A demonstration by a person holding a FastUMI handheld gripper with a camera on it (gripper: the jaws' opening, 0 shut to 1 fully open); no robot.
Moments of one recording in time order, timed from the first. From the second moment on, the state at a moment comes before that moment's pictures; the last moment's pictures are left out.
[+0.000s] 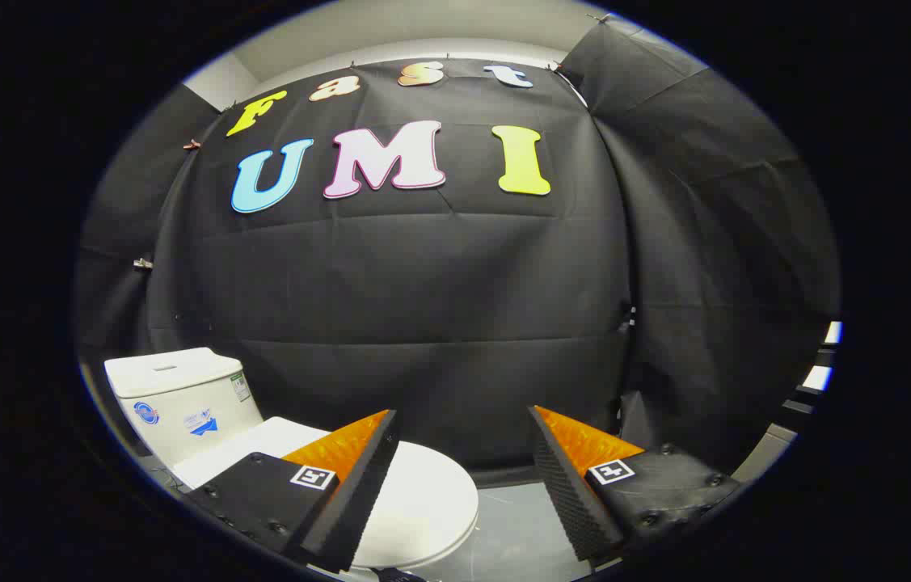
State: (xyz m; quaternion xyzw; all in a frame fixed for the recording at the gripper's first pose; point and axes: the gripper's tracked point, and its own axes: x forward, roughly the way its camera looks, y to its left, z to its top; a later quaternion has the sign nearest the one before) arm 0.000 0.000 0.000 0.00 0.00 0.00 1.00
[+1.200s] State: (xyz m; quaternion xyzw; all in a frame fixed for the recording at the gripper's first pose) arm 0.000 0.001 -0.003 0.00 0.01 0.00 1.00
